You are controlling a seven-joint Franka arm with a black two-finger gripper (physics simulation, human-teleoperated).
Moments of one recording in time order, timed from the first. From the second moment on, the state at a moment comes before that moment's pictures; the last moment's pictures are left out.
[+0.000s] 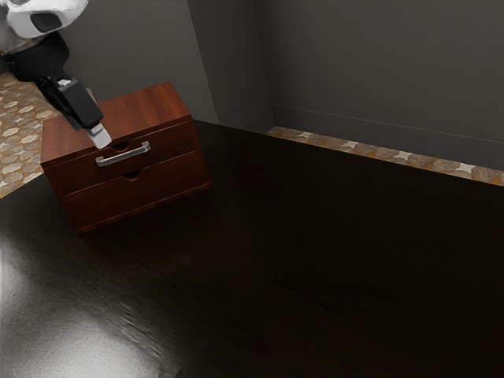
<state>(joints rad) -0.11 -0.18 0.30 -1.36 -0.01 1.37 0.39</state>
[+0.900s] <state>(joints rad) -0.10 -0.44 0.28 -1.91 0.25 1.55 0.47</state>
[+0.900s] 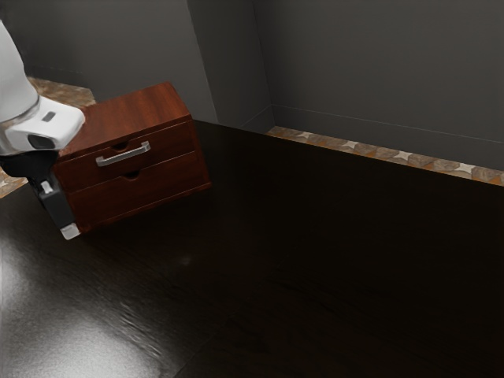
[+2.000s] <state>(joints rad) -0.13 -0.37 0.54 -1.92 0.41 2.00 0.58</state>
